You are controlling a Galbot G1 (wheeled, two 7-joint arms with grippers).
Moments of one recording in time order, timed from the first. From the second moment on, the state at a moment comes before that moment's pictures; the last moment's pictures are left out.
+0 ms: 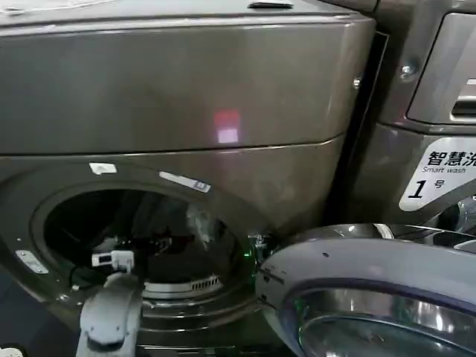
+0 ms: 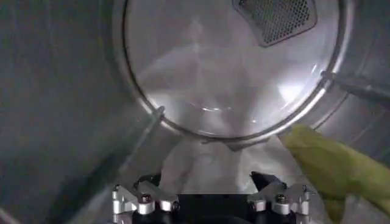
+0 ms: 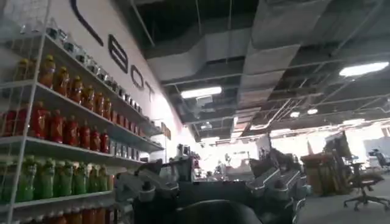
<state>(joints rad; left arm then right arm) 1.12 -1.45 -0.58 -2.05 0.11 0.74 0.01 -1.60 1.15 2.24 1.68 0.64 -0.11 0.07</state>
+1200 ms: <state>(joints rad) 0.63 -1.45 -0.58 -1.43 0.37 0.48 0.22 -1.60 1.14 2.22 1.69 0.64 -0.11 0.06</state>
